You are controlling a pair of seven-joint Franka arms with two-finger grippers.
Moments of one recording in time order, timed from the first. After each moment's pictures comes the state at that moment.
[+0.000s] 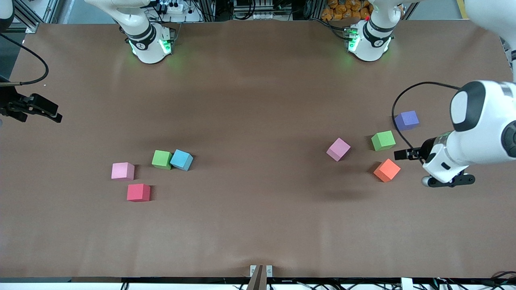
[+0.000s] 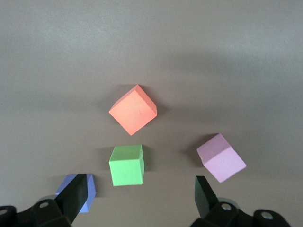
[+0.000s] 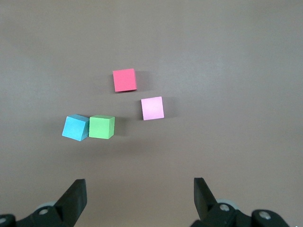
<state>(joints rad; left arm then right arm) 0.08 0.42 -0.18 -1.55 0.03 1.79 -0.22 -0.04 0.04 -0.02 -1.56 0.02 1.62 -0.01</state>
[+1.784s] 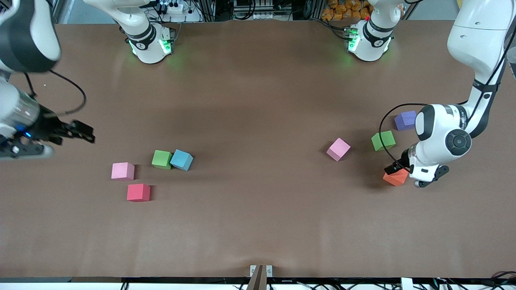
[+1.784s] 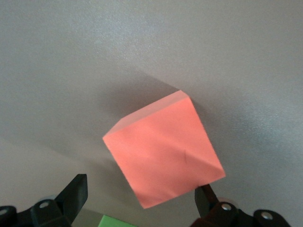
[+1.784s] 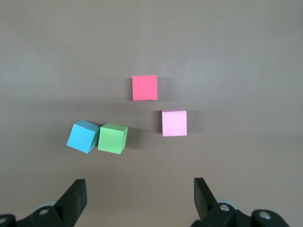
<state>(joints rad) 0.17 0.51 -0.17 -1.97 0.13 2.40 -0.63 0.04 0.21 0.00 -1.57 0.02 1.77 -0.01</state>
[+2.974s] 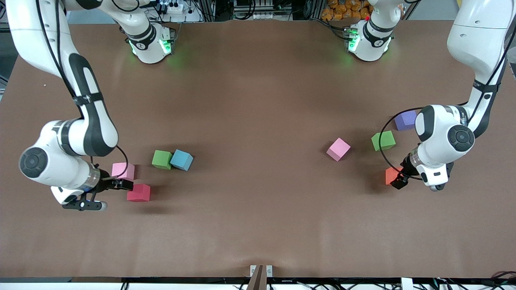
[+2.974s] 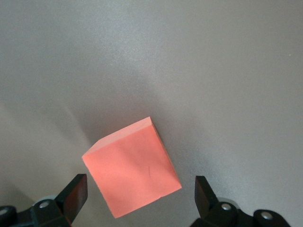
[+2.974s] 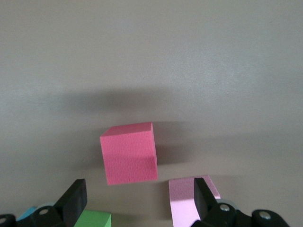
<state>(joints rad) 0.17 0.51 -0.18 -1.94 0.13 2.52 -1.10 0.05 0.62 -0.03 -1.57 0.07 2.19 0.04</state>
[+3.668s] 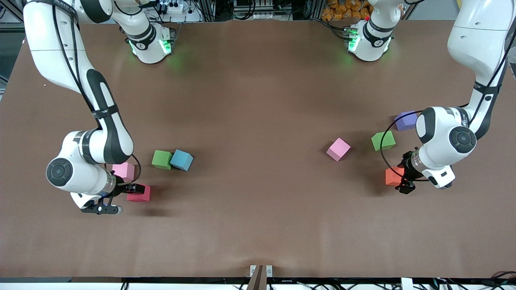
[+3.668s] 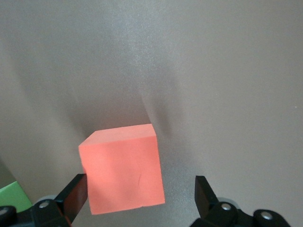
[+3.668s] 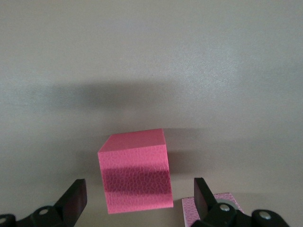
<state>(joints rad) 0.17 0.54 -0.18 -1.91 0.13 2.52 -1.38 0.09 0.71 -0.06 -1.54 0.08 2.22 0.06</state>
